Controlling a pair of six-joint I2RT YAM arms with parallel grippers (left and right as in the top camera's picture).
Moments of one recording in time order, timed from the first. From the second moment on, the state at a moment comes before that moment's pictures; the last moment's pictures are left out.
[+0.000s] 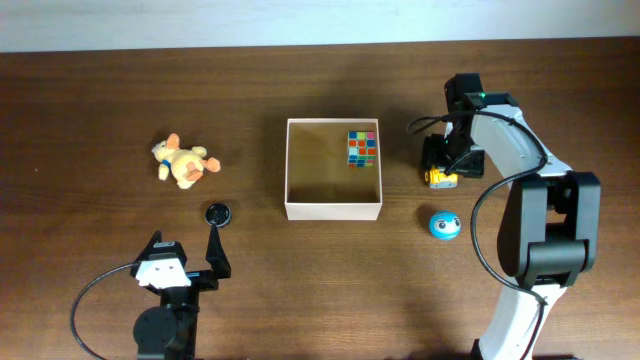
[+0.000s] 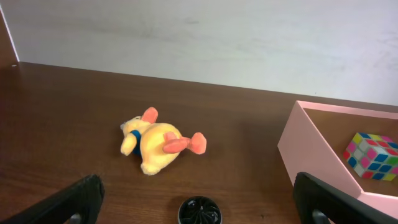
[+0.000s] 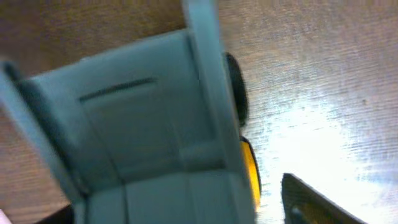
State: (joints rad) left arm -0.05 0.01 0.04 -0.12 -0.09 -0.13; right arm 0.03 2.09 1.57 -0.98 0.01 0.25
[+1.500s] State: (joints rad) left arm -0.05 0.01 0.04 -0.12 -0.09 -0.13; right arm 0.03 2.09 1.57 -0.92 -0.04 0.07
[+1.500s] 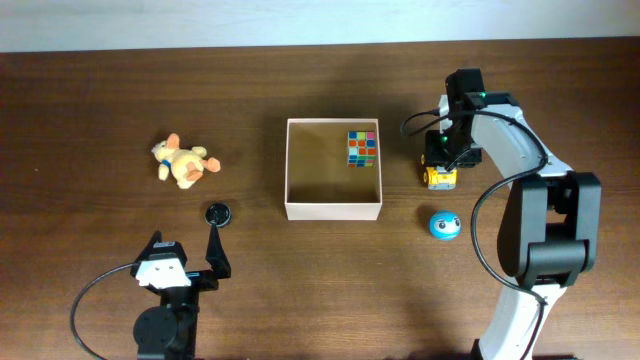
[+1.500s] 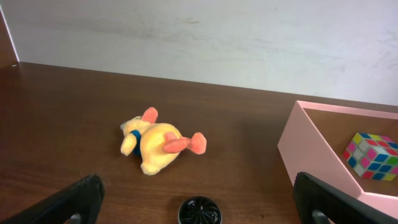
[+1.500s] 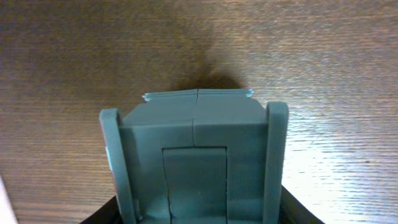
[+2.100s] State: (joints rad) left arm -0.05 0.01 0.04 -0.12 -0.09 -0.13; right arm 0.04 2.09 2.07 -1.23 -0.07 0.07
